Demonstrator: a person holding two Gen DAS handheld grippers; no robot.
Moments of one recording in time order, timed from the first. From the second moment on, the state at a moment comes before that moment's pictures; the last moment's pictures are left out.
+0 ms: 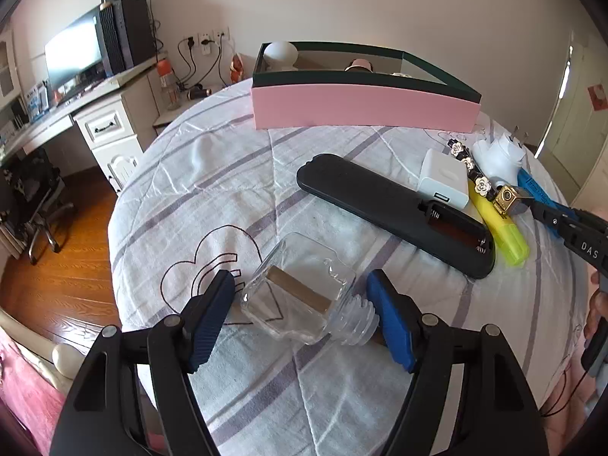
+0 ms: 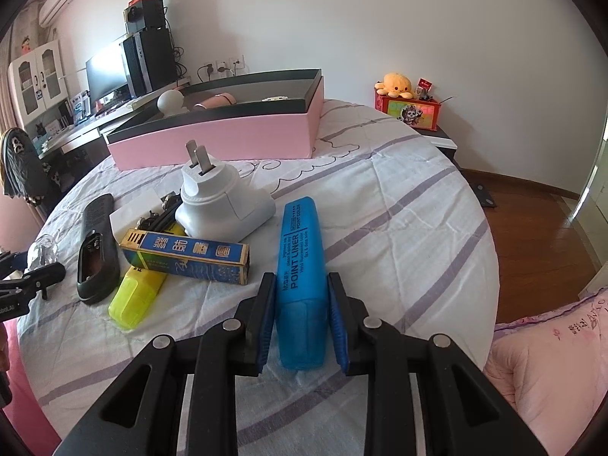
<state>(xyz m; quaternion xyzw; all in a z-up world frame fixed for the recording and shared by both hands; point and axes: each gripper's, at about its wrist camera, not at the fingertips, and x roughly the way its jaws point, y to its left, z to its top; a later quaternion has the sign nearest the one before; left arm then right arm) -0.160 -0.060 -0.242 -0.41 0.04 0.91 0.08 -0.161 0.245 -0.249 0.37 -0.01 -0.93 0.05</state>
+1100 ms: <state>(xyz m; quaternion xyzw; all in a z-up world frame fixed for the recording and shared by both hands) -0.164 -0.054 -0.238 -0.40 0.05 0.91 0.09 -0.184 0.238 -0.248 0.38 0.03 -0.92 0.05</state>
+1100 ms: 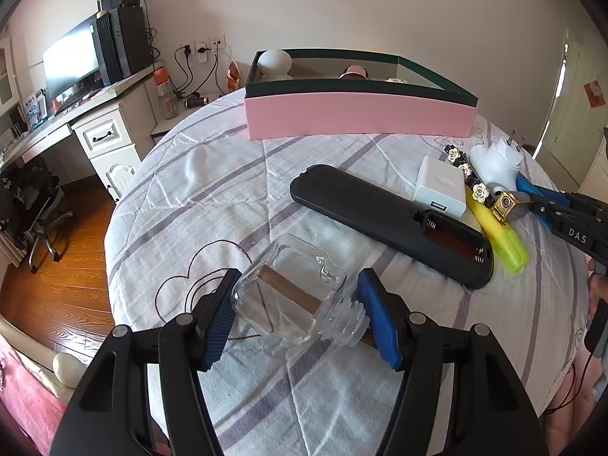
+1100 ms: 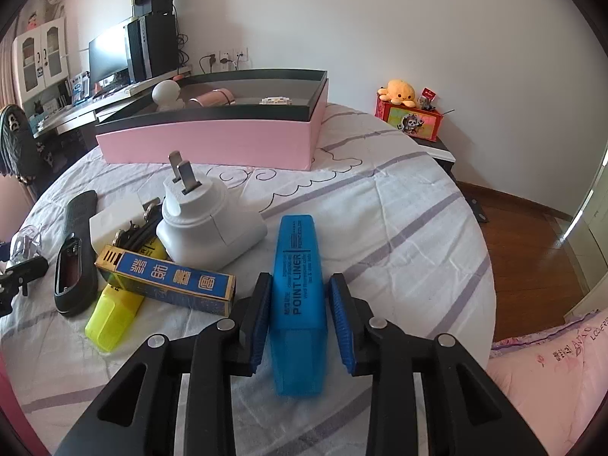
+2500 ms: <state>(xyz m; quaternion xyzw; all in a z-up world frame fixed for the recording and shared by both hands) -0.346 0.013 -0.144 -0.36 0.09 0.91 0.17 -0.295 0.210 -0.147 0.32 0.06 -0.93 0.17</state>
